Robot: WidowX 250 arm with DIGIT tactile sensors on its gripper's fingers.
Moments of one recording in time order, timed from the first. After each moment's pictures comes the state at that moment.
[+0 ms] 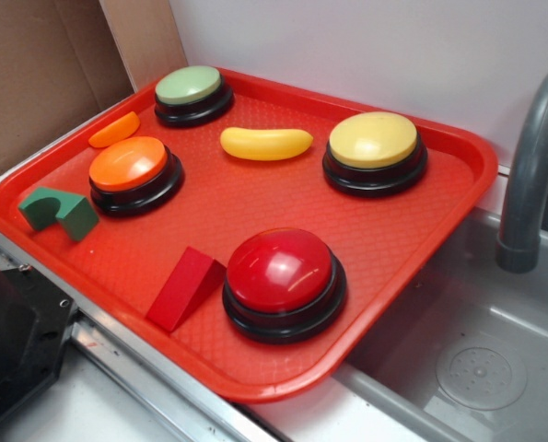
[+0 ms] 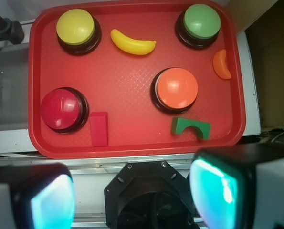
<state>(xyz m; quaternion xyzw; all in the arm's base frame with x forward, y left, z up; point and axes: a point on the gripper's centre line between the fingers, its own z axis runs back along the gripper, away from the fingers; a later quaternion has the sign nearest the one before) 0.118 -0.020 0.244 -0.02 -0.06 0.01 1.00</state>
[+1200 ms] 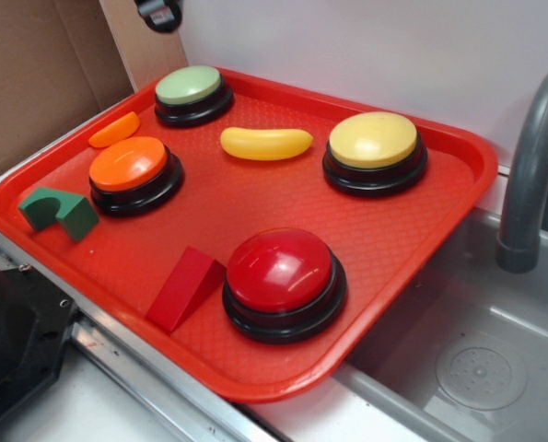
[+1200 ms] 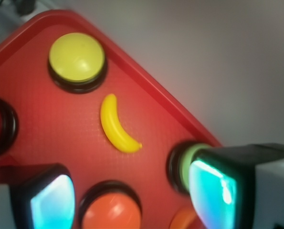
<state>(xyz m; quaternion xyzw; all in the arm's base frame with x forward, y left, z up) 0.271 0.003 0.155 0.05 -0.10 -0.45 0.88</state>
